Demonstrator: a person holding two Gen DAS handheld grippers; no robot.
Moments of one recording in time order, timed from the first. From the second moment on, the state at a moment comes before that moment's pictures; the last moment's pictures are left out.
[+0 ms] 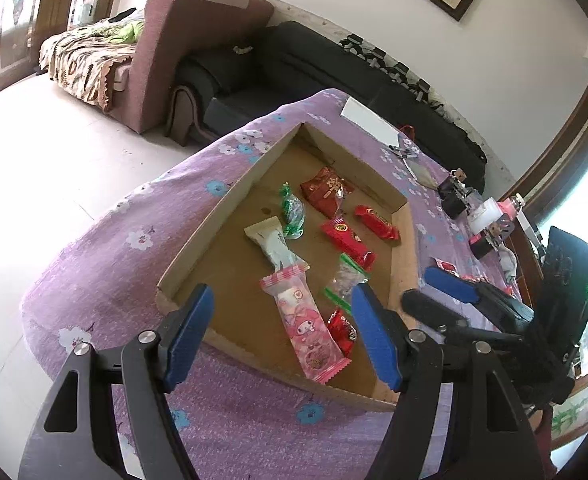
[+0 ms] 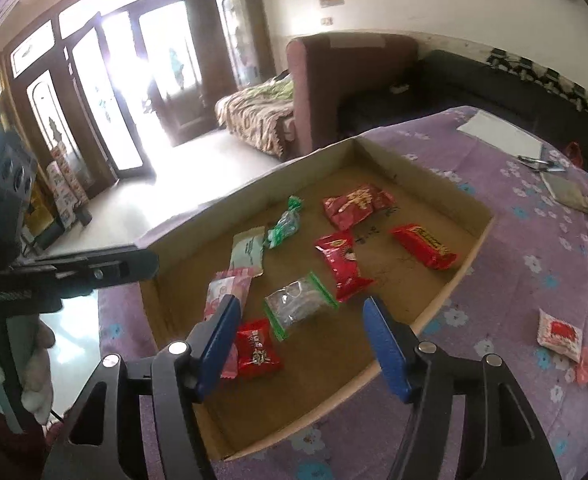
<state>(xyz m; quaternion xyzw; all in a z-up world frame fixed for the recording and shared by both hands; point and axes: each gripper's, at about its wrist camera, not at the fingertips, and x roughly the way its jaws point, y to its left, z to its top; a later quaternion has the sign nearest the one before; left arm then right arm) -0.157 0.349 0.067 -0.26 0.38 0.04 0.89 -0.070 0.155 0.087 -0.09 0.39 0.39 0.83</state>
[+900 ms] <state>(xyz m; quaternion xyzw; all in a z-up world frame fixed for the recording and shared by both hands) -0.135 0.219 0.082 -0.16 0.42 -0.10 0.89 0.022 -0.108 0.054 0.15 0.44 0.10 0.88</state>
